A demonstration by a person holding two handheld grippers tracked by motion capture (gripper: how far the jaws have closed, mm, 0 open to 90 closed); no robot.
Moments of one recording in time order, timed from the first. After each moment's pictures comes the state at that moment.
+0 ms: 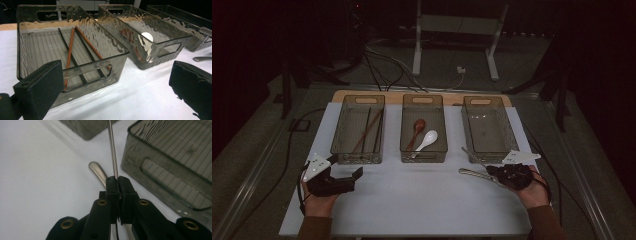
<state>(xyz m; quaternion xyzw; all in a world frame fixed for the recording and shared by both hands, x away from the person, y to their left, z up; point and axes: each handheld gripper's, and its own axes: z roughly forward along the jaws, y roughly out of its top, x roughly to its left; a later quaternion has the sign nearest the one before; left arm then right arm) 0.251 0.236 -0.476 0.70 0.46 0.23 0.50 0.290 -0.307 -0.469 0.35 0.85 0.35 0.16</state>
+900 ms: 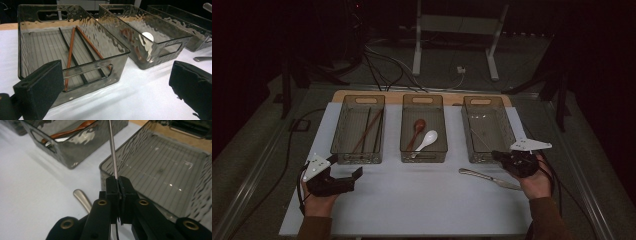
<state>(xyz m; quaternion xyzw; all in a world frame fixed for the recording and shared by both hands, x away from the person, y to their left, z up) 0.251 0.236 -0.477 0.70 0.46 0.24 0.50 0.307 -0.314 -0.440 0.39 0.81 0.39 0.20</state>
